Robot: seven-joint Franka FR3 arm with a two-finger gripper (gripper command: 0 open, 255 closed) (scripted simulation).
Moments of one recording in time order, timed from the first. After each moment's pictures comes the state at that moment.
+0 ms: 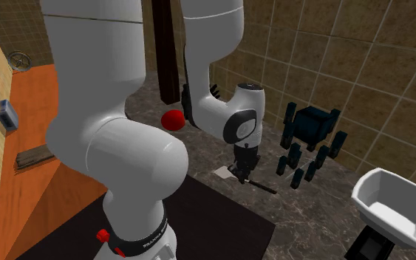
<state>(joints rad) 0.18 0.17 -0.40 -2.82 0.00 2.97 -1.45</state>
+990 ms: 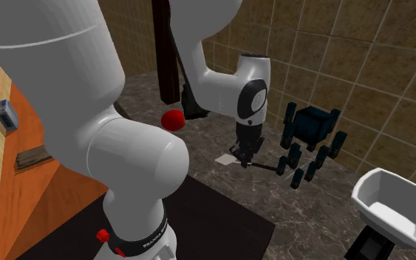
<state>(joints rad) 0.22 -0.15 -0.51 -2.83 -0.31 2.67 -1.24</state>
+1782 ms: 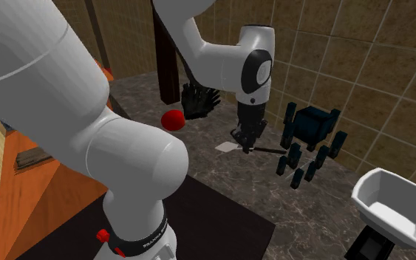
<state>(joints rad) 0.19 -0.37 -0.46 -2.80 -0.35 2.43 -1.22</state>
